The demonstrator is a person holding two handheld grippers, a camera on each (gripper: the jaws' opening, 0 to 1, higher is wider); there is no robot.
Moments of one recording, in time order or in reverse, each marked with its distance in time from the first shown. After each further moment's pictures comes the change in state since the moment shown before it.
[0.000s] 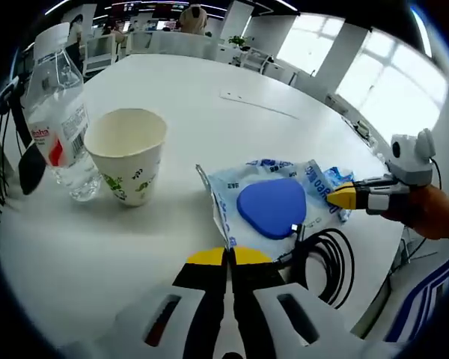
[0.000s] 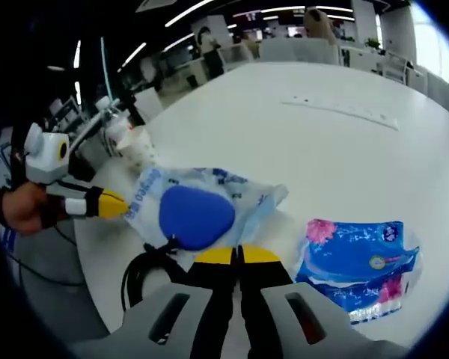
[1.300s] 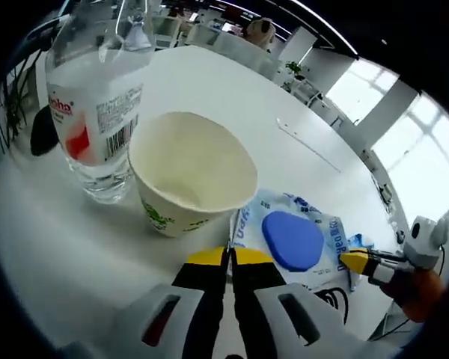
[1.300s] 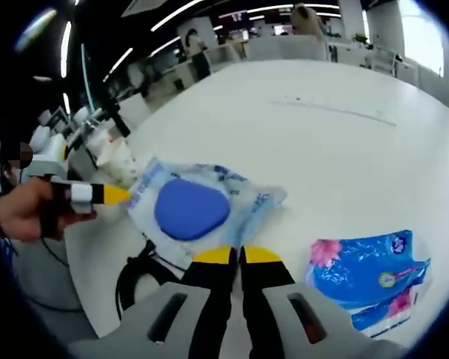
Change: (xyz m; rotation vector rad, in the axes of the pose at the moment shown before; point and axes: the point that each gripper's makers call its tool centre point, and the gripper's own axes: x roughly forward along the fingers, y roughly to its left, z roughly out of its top) left arm 0.027 0.049 0.035 -0.353 -0.093 0.103; right arm 0.032 -0.013 0.017 0.077 -0.010 -0.051
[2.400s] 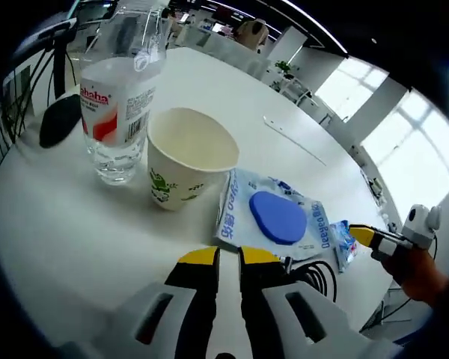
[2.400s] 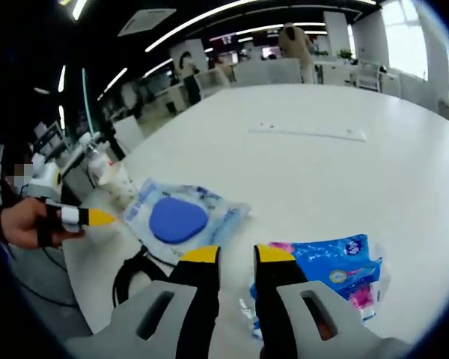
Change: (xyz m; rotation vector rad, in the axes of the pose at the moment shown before) left arm -0.037 -0.013 -0.021 0.023 -0.005 -0.071; right arm -0.060 -0.033 0.013 0.003 -0.151 -0.059
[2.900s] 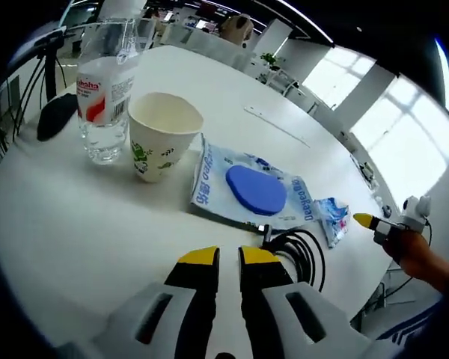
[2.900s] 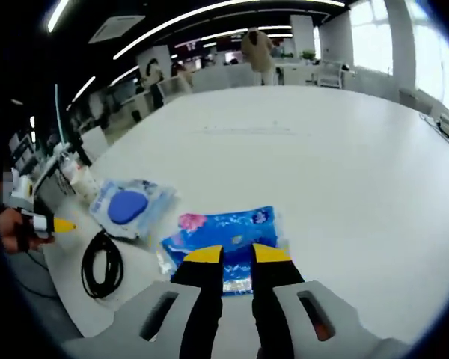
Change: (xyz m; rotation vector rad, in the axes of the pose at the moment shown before) left arm -0.017 -0.021 -0.034 0.086 0.050 -0.040; right arm -0.064 -0.093 -0.038 0.100 -0.007 -0.237
